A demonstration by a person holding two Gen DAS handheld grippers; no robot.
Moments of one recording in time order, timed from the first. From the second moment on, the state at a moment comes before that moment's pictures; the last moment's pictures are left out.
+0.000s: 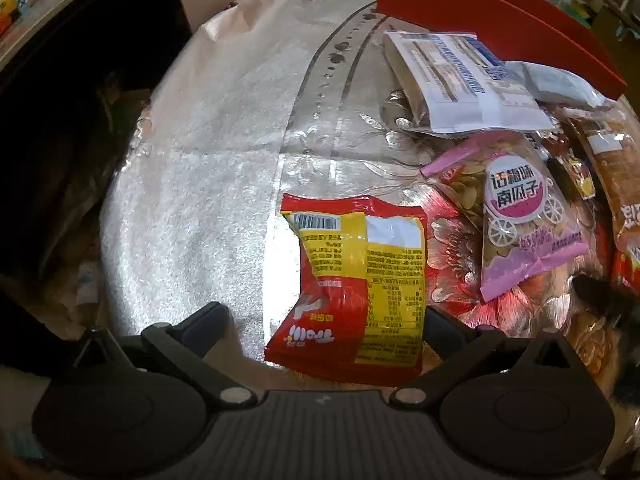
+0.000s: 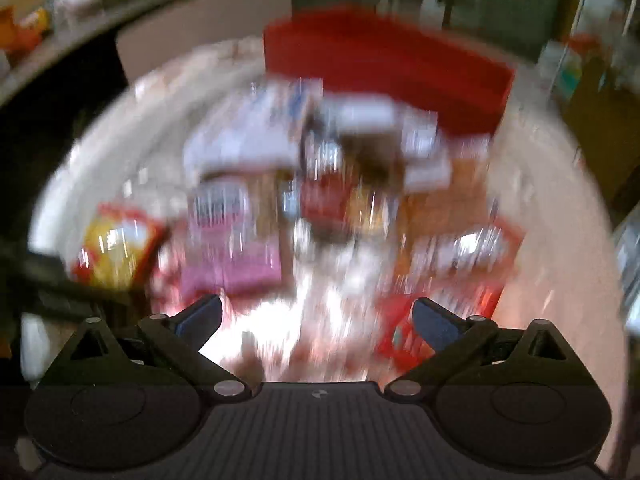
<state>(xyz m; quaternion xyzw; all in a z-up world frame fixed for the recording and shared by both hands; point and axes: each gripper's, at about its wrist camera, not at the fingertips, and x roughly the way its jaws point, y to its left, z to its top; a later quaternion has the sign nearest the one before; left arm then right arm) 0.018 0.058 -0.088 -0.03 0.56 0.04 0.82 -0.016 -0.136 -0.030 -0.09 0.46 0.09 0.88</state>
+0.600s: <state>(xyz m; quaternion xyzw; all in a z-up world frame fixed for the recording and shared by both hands) 0.022 0.067 -0.078 -0.04 0.57 0.04 0.82 0.038 -0.084 -0.062 -0.12 0.50 0.12 0.85</state>
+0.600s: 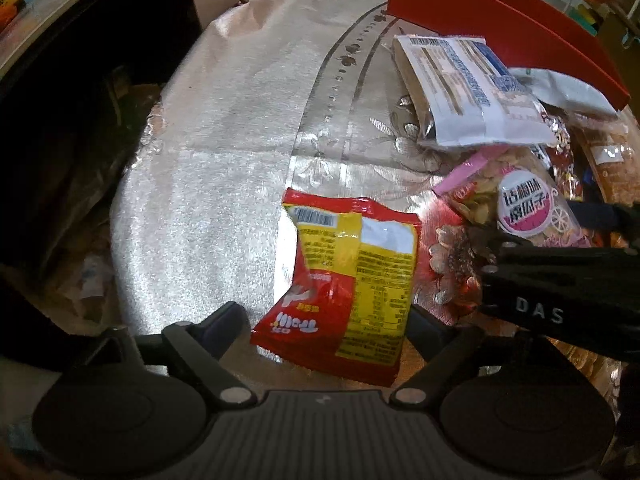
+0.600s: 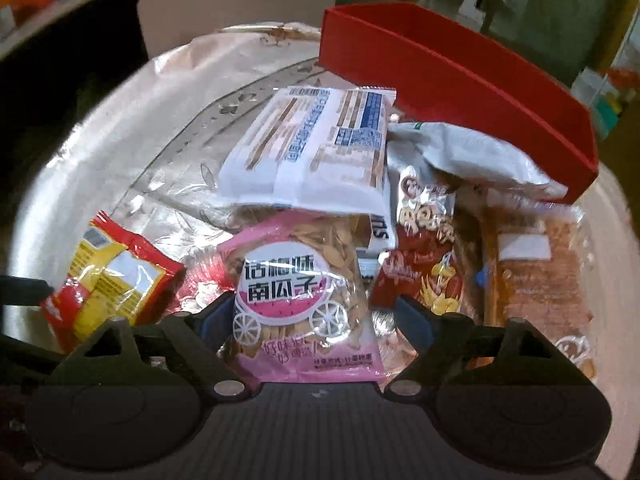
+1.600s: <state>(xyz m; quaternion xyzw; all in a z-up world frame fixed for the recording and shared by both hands) 0.013 0.013 -0.075 0.00 0.56 -0.01 0.83 -0.031 -0.159 -0.060 -0.06 0.53 0.12 0.84</state>
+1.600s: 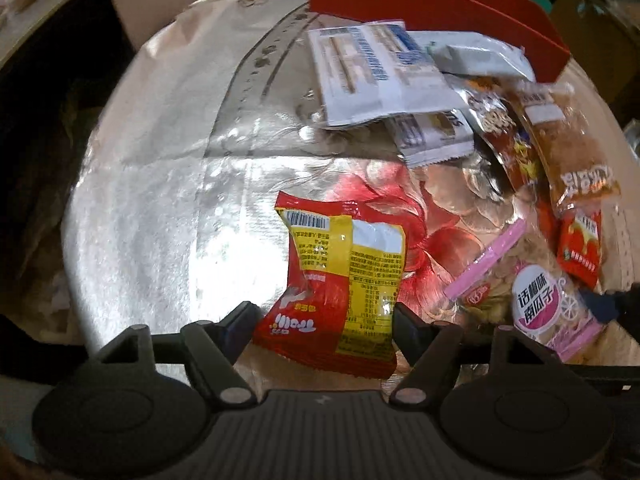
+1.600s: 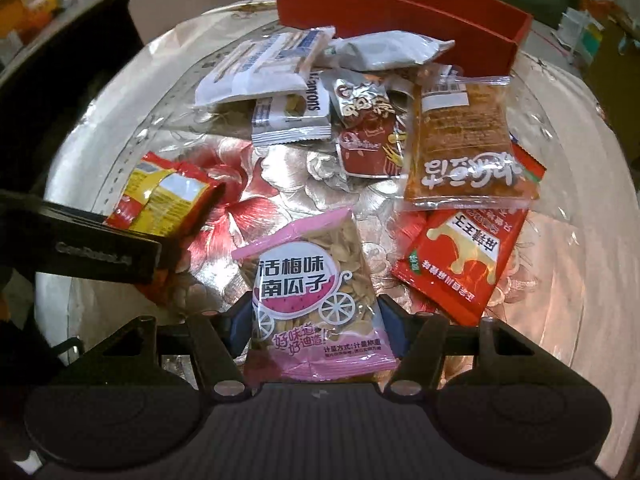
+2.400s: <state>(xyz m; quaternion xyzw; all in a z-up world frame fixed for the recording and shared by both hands) -0.011 -0.008 0.013 -0.03 0.49 -0.03 0.87 -0.050 -0.178 0.014 -0.01 0.47 0.12 0.88</state>
